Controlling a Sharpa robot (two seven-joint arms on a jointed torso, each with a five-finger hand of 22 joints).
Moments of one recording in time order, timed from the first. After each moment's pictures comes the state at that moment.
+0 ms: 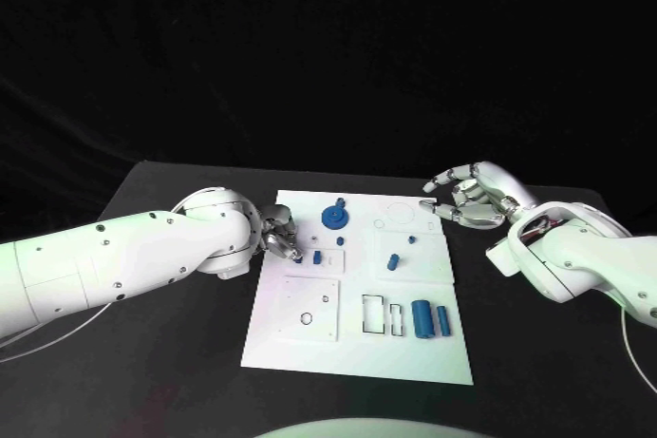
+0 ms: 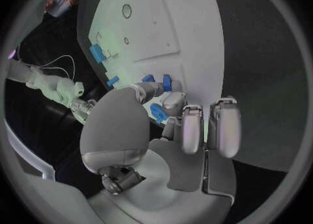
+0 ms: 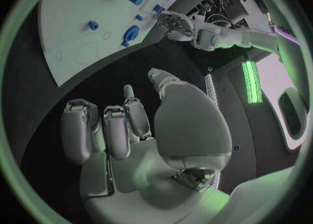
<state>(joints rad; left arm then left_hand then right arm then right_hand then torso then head) 1.26 -0.77 -0.09 1.51 -1.17 0.06 -0.52 1.19 -0.22 0.71 0.21 0.37 0.88 0.06 0.72 0.71 1.34 -0.03 1.16 1.01 1.46 -0.08 1.57 1.31 0.05 1.47 0.03 1.49 1.31 1.26 -0.99 -0.13 1.63 -0.91 -0.54 0.09 1.25 -0.21 0.31 0.25 0.31 0.81 0.17 0.29 0.40 1.38 0.09 1.35 1.31 1.47 0.01 1.51 1.31 0.03 1.47 0.11 1.40 1.31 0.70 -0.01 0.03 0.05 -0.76</state>
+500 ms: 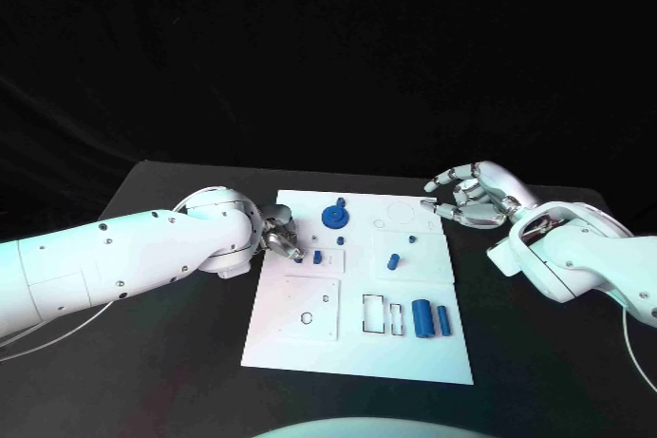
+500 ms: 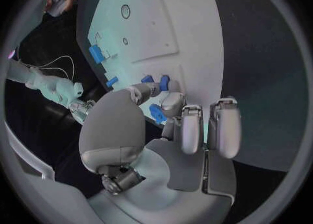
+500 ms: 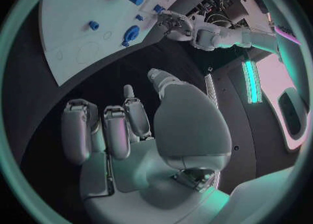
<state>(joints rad) 1.26 -0.76 -0.09 1.50 -1.17 0.07 -0.52 1.10 -0.24 0.71 0.19 0.37 0.90 0.03 0.74 0.78 1.35 -0.04 1.17 1.02 1.47 -0.09 1.57 1.31 0.05 1.47 0.02 1.49 1.31 1.26 -0.99 -0.13 1.63 -0.91 -0.54 0.09 1.25 -0.21 0.31 0.25 0.31 0.81 0.17 0.30 0.40 1.38 0.08 1.35 1.31 1.47 0.01 1.51 1.31 0.03 1.47 0.11 1.40 1.31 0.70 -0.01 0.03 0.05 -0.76</state>
